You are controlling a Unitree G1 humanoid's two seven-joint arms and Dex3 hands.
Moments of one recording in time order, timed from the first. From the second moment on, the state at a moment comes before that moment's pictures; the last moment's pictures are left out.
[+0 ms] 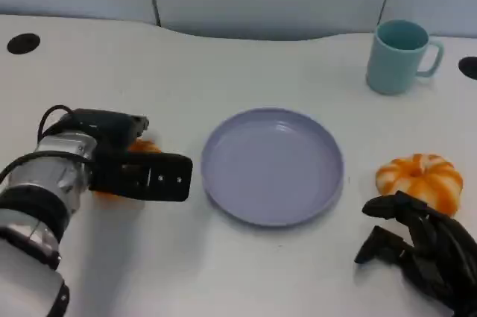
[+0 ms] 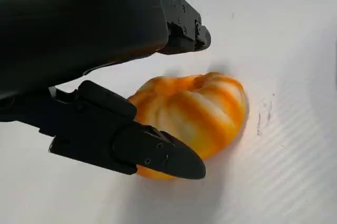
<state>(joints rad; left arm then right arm) -0.93 0.26 -0.54 1.25 0.85 -0.10 -0.07 -0.14 -0.04 -0.20 0.61 0.39 -0.09 0.72</state>
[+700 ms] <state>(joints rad) -0.96 0.20 -0.61 1.34 0.81 -0.04 -0.12 -0.04 -0.05 -0.20 0.48 0.43 -0.02 0.74</state>
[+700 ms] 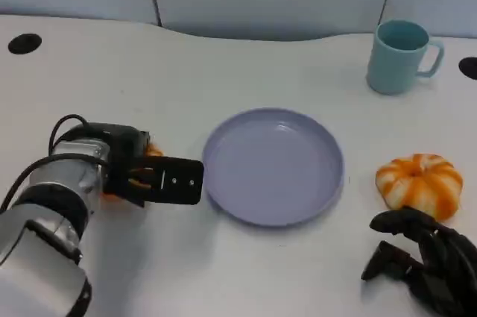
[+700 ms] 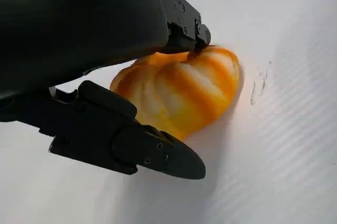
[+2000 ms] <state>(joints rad) -0.82 0.25 -0.56 1.33 0.75 -0.28 0.46 -0.01 -0.06 -0.20 0.44 0.43 0.00 0.74</state>
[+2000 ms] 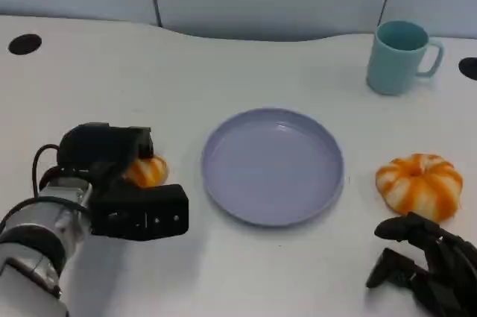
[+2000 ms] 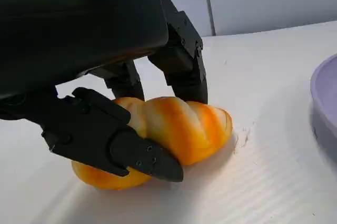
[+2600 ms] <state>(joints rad) -0.83 0.27 -0.48 1.31 0.71 -0.48 0.60 -0.09 -0.06 -0.20 0.55 0.42 -0.04 0.75</state>
